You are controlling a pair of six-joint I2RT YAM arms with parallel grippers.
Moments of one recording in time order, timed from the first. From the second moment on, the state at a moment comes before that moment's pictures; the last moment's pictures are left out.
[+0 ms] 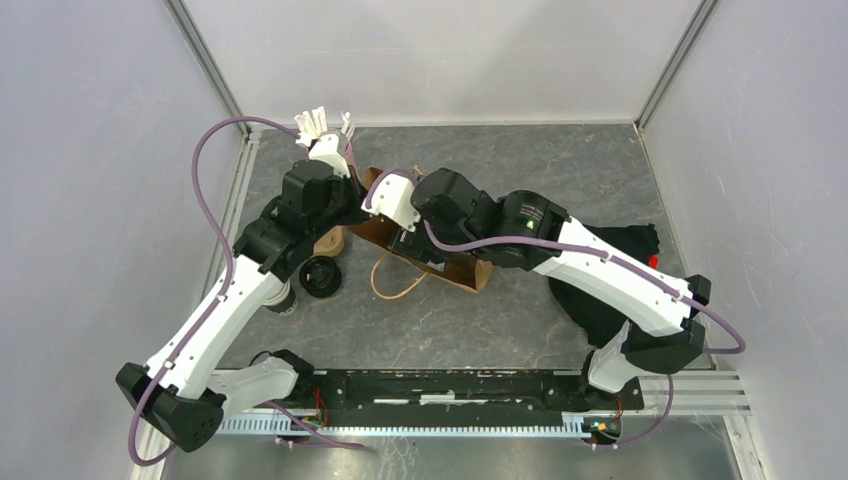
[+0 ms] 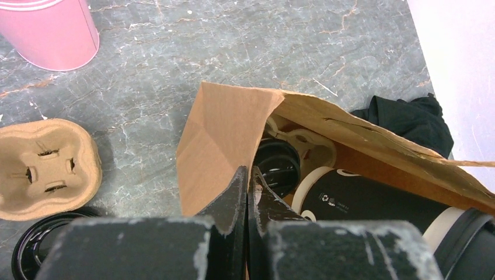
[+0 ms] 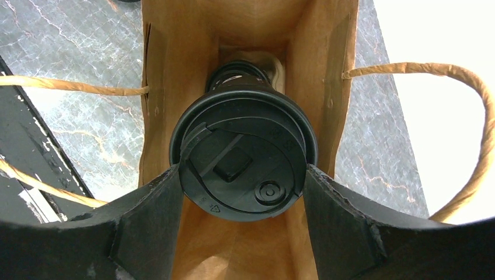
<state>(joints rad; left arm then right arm) -0.53 1.09 1.20 -0.55 -0.11 -0.47 1.15 1.59 1.95 -1.08 0.31 -0.26</state>
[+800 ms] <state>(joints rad) -0.53 0.96 1.04 -0.46 -0.13 -0.58 1.22 1.58 1.87 -1.06 0.41 -0.17</state>
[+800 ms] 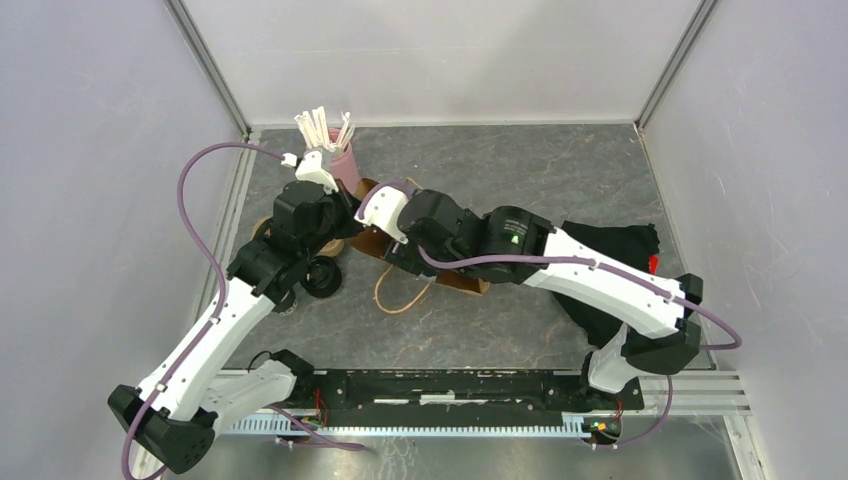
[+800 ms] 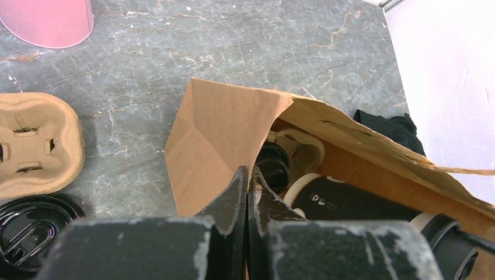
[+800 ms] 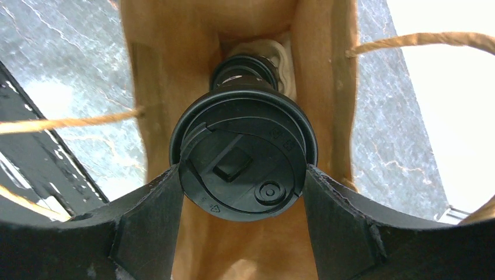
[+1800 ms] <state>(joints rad) -0.53 0.76 0.83 -0.29 -0.12 -0.61 1.25 1.55 1.63 -0.91 0.60 -0.12</state>
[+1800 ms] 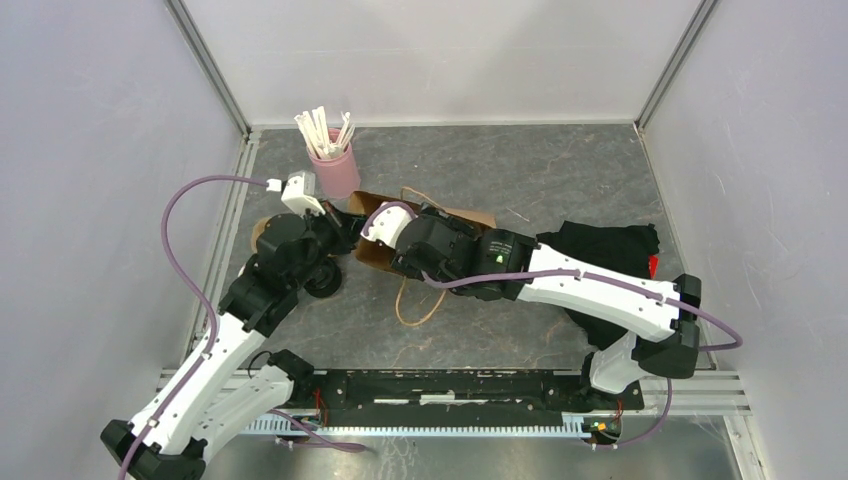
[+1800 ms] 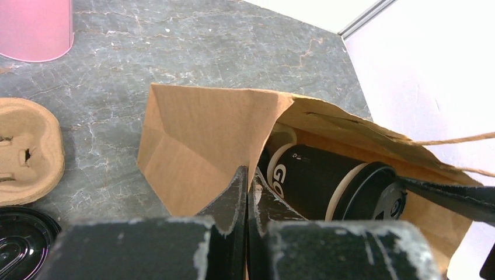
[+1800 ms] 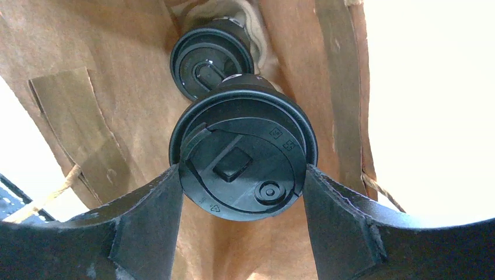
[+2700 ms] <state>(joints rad) -0.53 0.65 0.67 -0.18 -0.07 -0.61 1.25 1.50 1.56 -0.91 0.57 -0.28</state>
